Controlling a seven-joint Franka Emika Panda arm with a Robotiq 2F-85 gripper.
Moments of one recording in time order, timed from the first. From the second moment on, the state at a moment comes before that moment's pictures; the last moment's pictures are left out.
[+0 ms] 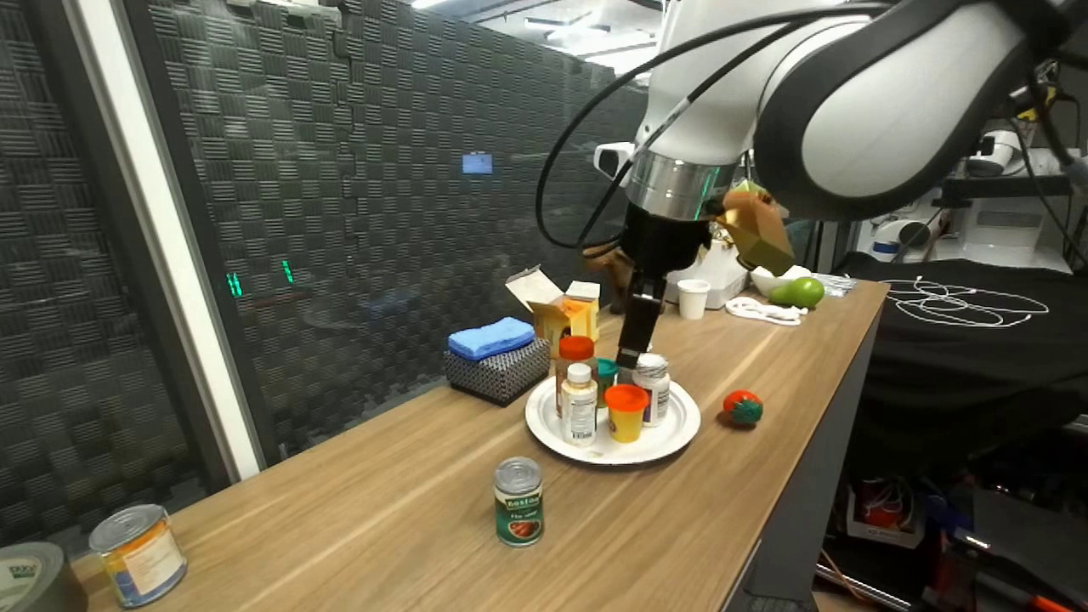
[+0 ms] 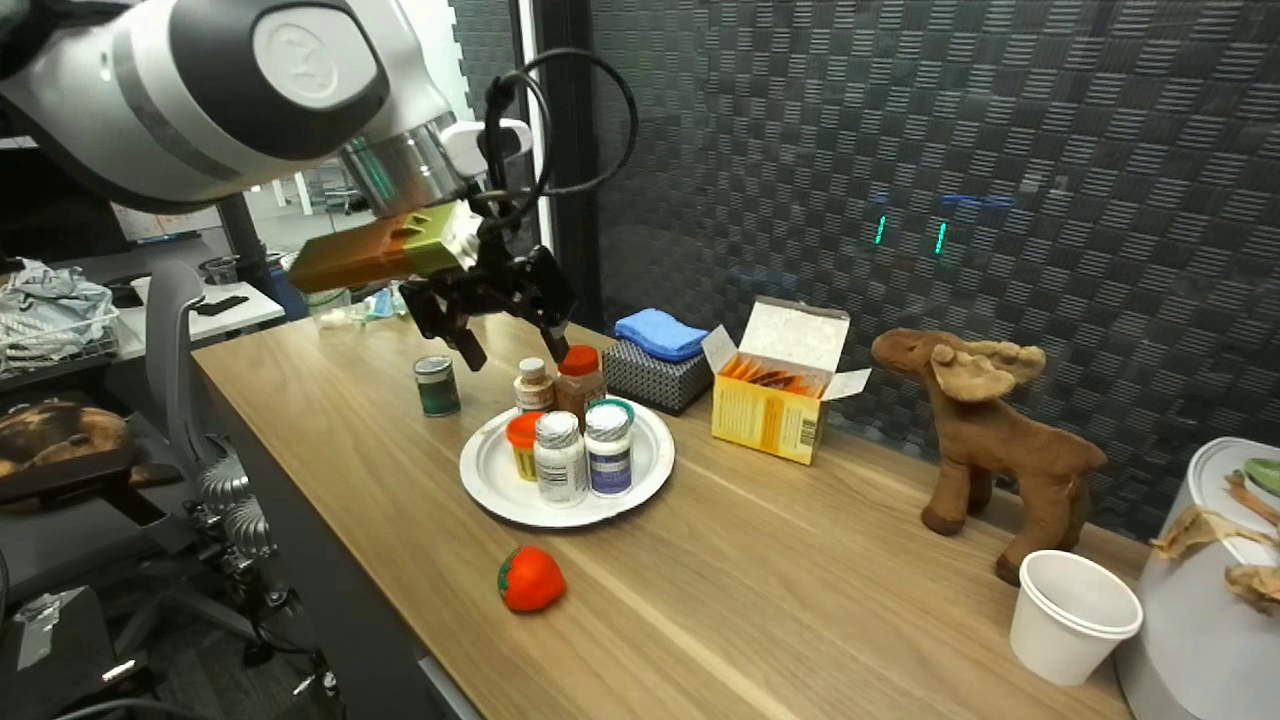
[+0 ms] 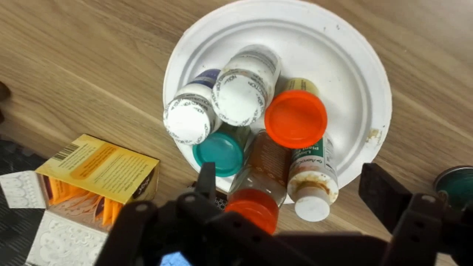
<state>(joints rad) 0.07 -0.04 0.03 -2.45 -0.39 2.69 -0.07</state>
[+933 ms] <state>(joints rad) 0.14 -0.13 0.22 -2.31 -0.09 2.16 0.35</state>
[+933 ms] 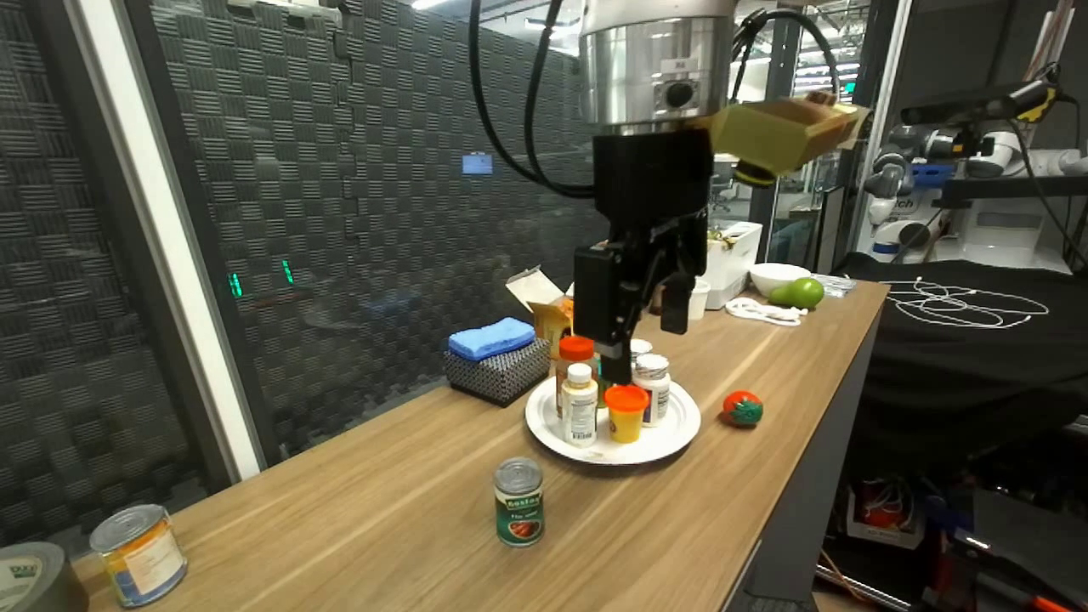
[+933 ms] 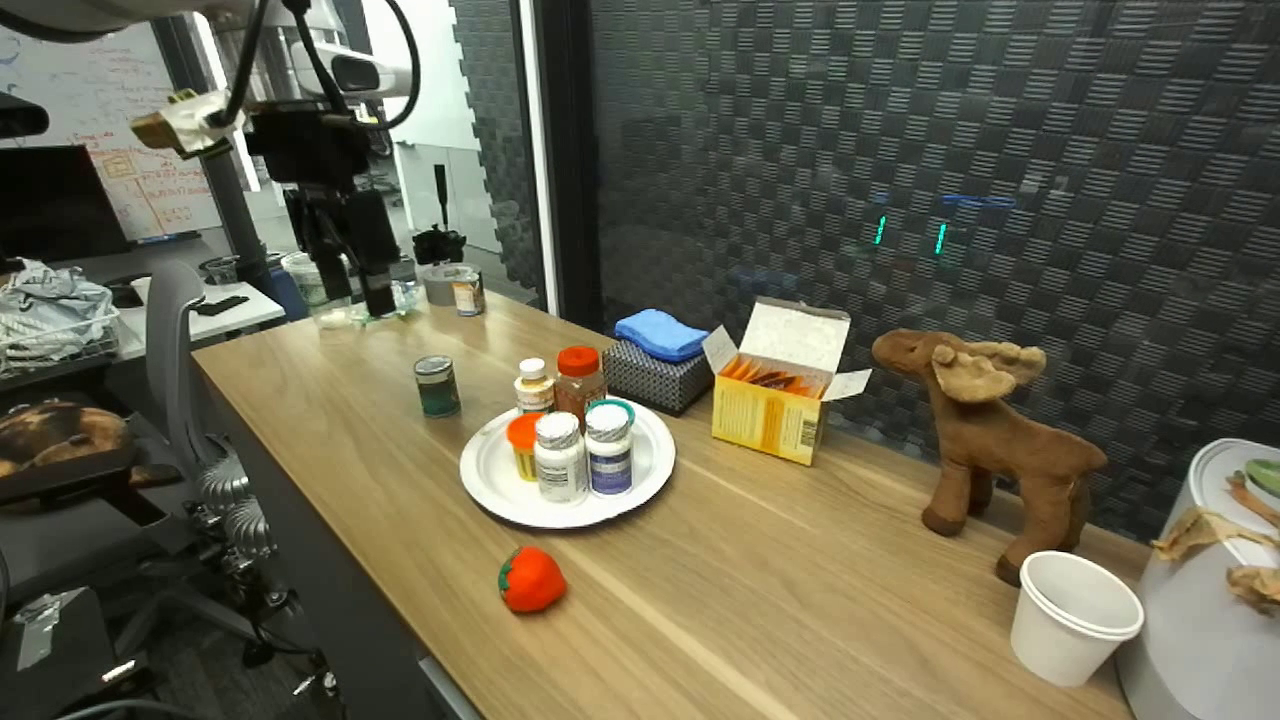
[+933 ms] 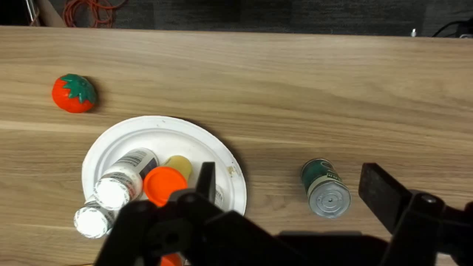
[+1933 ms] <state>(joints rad) 0.23 0.20 0.22 -2.12 -0.09 2.30 0.54</state>
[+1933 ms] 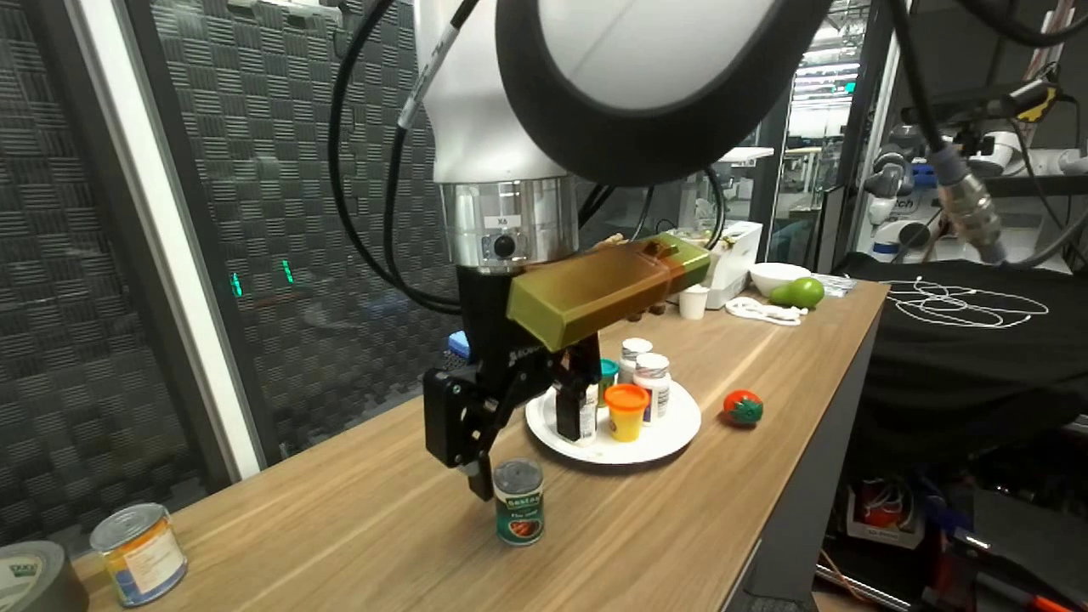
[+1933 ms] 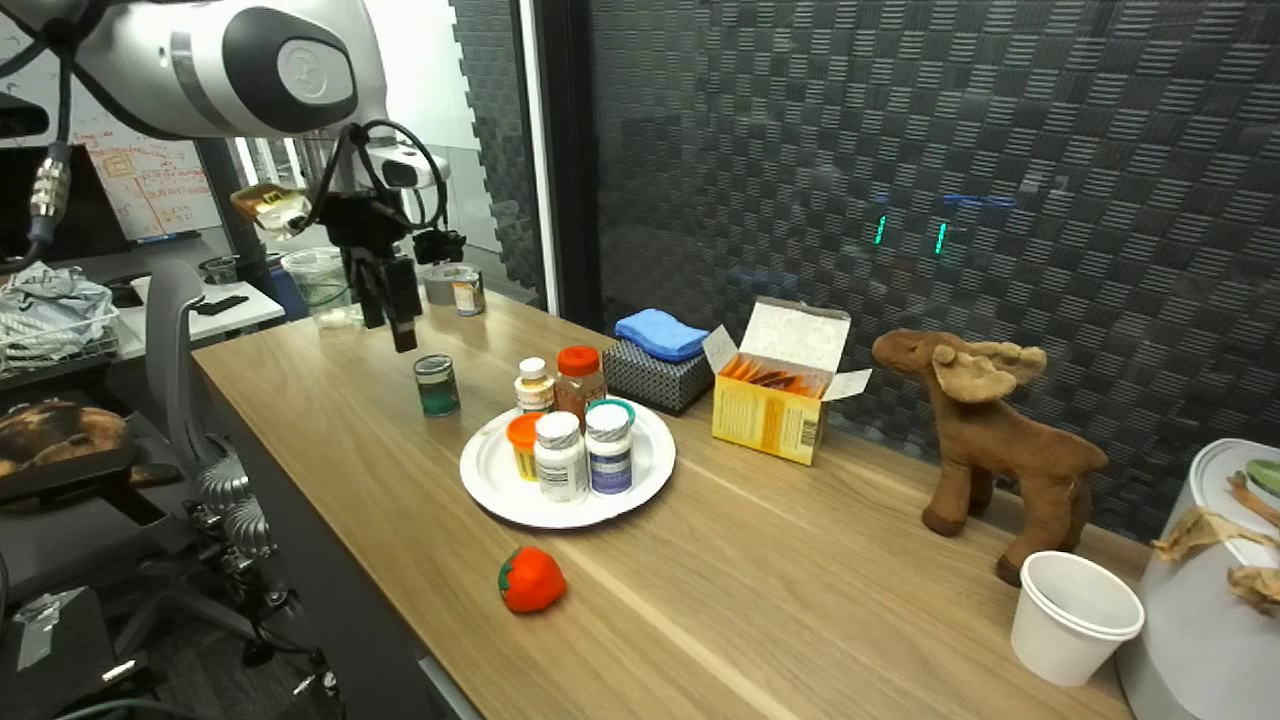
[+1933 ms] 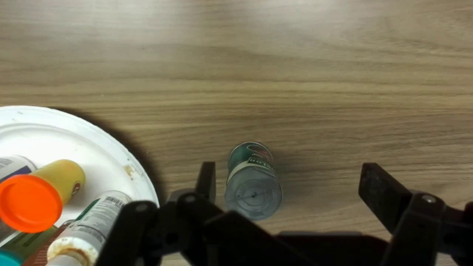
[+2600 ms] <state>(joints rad) 0.25 0.29 0.16 -2.07 -0.10 2.35 0.60</state>
